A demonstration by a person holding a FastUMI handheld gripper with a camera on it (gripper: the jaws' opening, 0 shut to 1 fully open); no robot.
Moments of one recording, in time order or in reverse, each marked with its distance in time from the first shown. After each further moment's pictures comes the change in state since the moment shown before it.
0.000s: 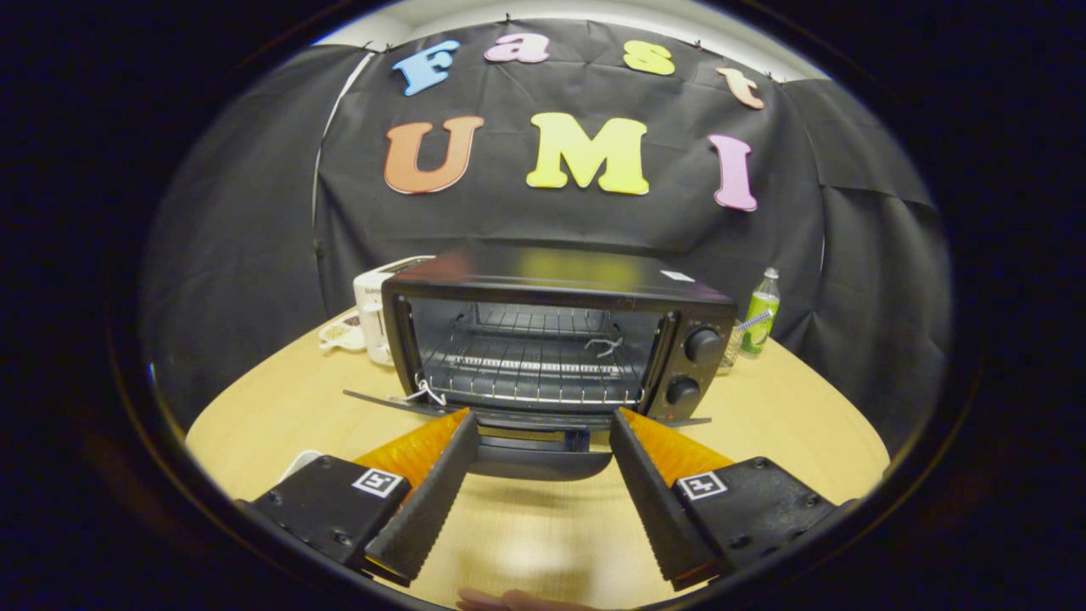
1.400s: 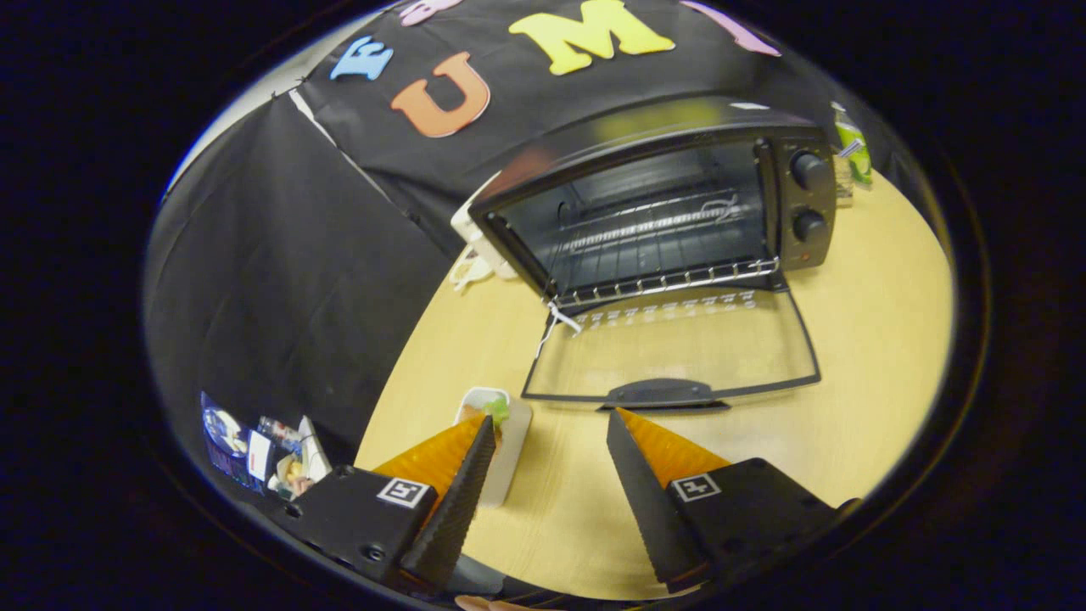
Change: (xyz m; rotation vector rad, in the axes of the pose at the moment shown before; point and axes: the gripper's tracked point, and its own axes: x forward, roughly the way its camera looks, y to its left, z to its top) arm -0.064 0.081 -0.029 0.341 0.543 0.541
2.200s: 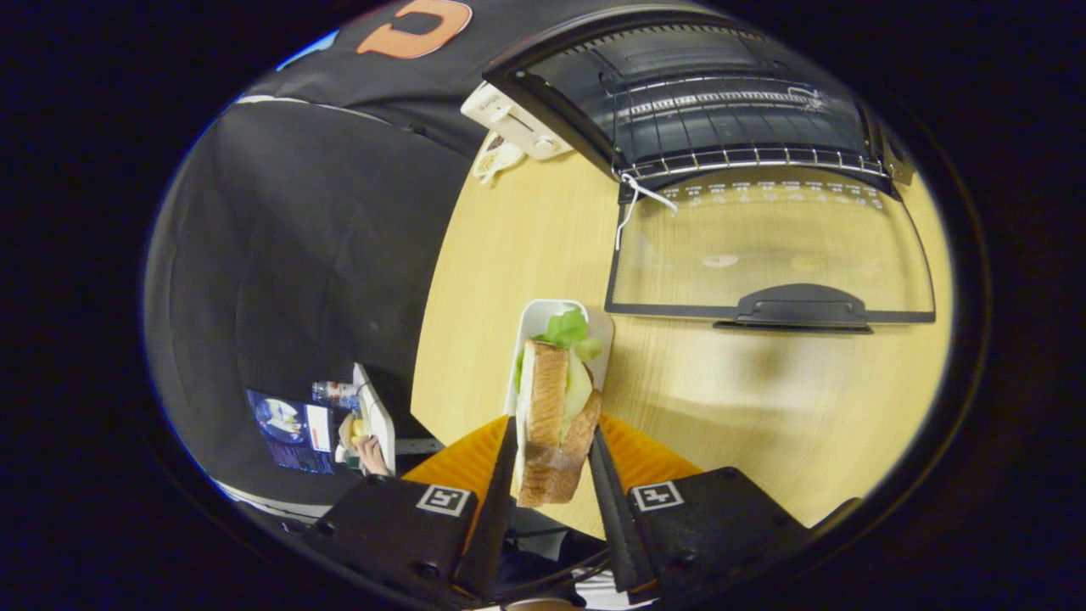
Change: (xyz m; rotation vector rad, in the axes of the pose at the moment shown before) arm 0.033 0.054 -0.049 0.129 0.419 0.138
